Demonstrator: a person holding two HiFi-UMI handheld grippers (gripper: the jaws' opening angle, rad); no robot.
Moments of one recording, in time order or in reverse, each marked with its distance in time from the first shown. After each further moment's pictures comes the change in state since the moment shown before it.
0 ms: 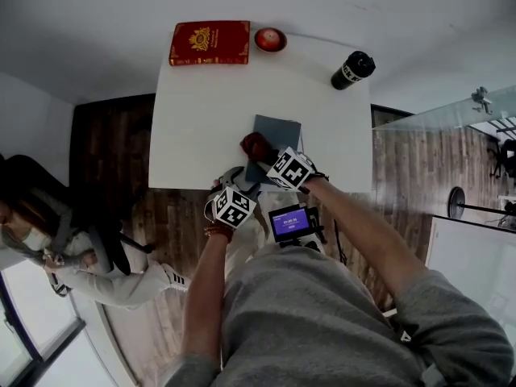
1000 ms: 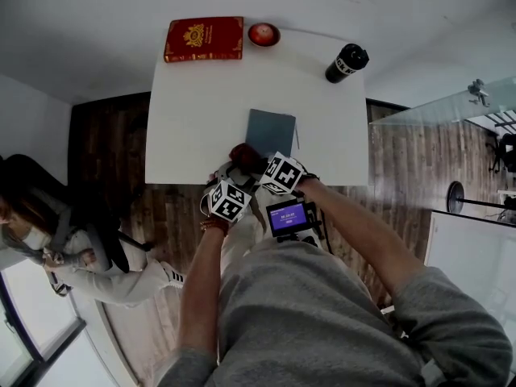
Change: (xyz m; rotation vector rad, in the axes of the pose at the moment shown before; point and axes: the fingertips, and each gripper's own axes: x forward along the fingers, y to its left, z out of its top) left arm 0.000 0.003 -0.002 0.006 0.000 0.007; right arm 0.006 0.058 -0.009 0.000 0.018 0.174
